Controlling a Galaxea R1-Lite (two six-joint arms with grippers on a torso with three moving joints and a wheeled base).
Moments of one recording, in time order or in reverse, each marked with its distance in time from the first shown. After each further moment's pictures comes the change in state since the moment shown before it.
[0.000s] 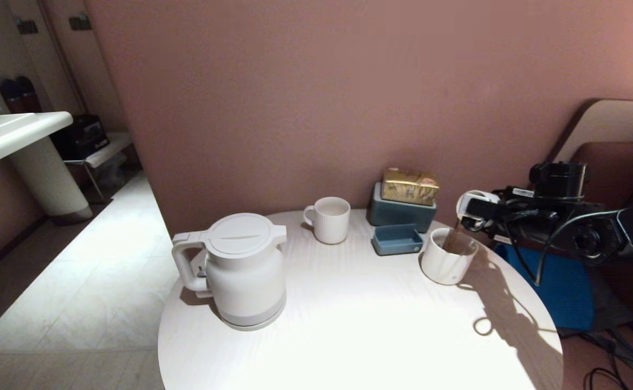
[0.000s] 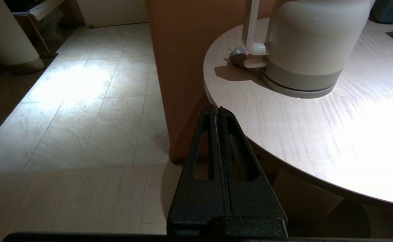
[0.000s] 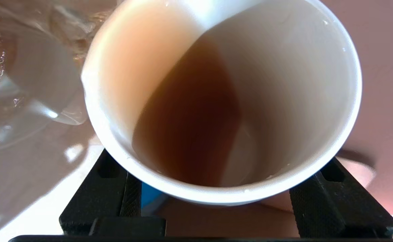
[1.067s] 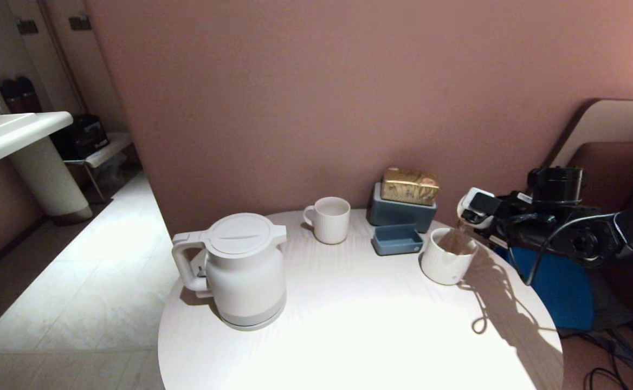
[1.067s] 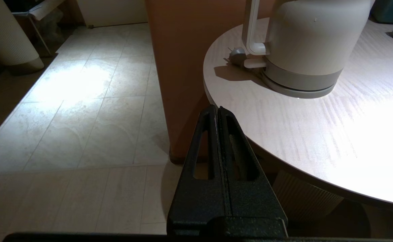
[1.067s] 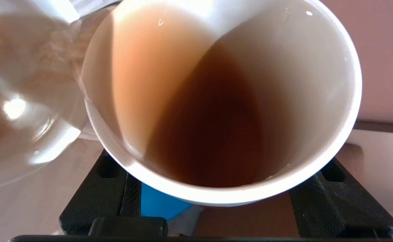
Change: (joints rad) left arm 0.000 0.000 0.000 0.000 0.000 0.000; right arm -0.007 0.014 0.010 0.003 0.003 0.223
